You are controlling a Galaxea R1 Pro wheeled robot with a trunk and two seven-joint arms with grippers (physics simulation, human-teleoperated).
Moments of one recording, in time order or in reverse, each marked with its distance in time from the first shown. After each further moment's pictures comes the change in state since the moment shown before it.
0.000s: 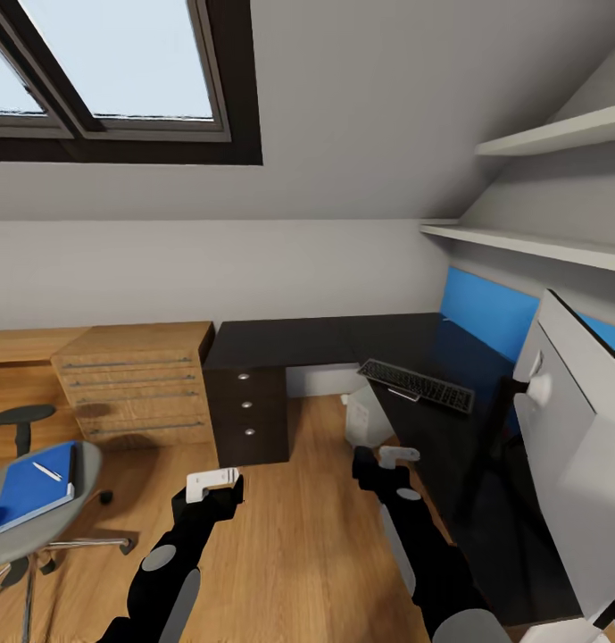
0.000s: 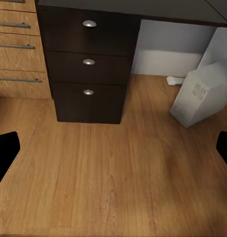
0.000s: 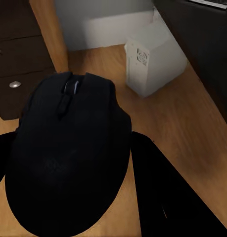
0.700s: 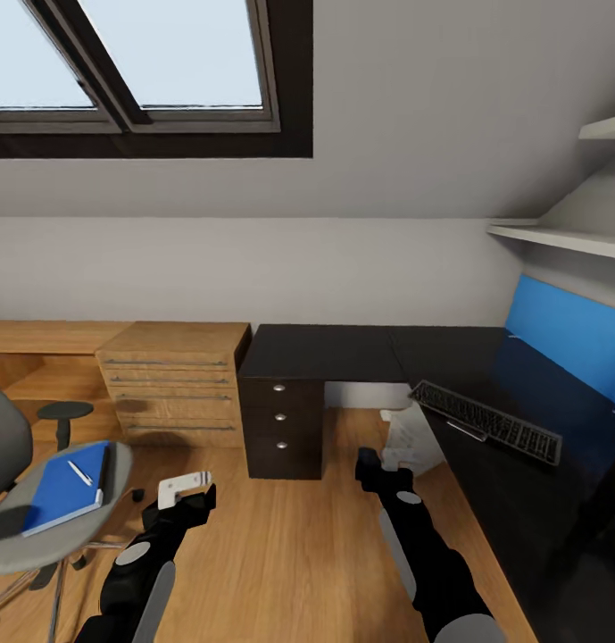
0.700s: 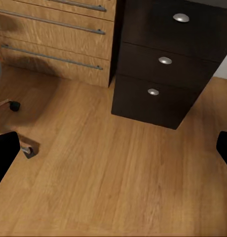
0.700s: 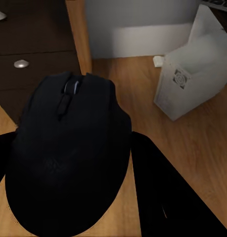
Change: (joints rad) left arm 0.000 0.001 0.142 0.000 0.000 0.098 -0.002; right arm 0.013 0.000 0.004 -0.007 0.005 -0.014 -0.044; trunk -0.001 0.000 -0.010
